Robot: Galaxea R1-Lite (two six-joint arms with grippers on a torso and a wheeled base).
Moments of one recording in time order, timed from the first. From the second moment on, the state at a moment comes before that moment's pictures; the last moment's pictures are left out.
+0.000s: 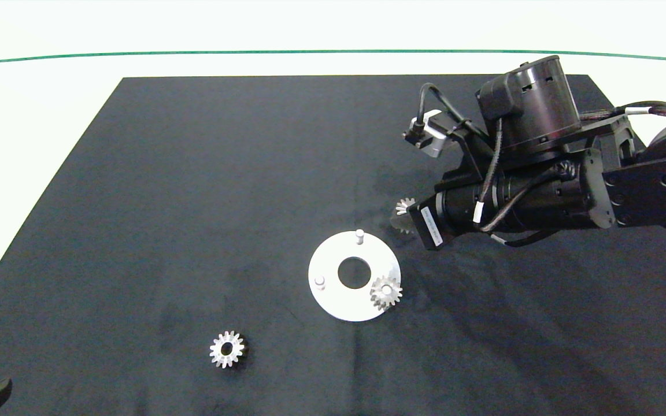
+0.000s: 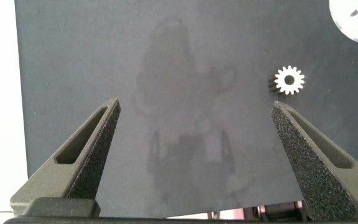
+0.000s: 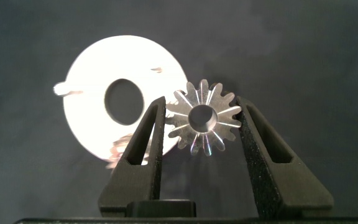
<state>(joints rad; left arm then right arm) -0.08 0.56 -0.65 0.40 0.00 0.11 0.66 1.77 -1.48 0.28 -0.11 -0.11</state>
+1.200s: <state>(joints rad) -0.08 0.57 -0.65 0.37 0.00 0.11 0.73 1.90 -1.56 0.27 -0.16 -0.14</state>
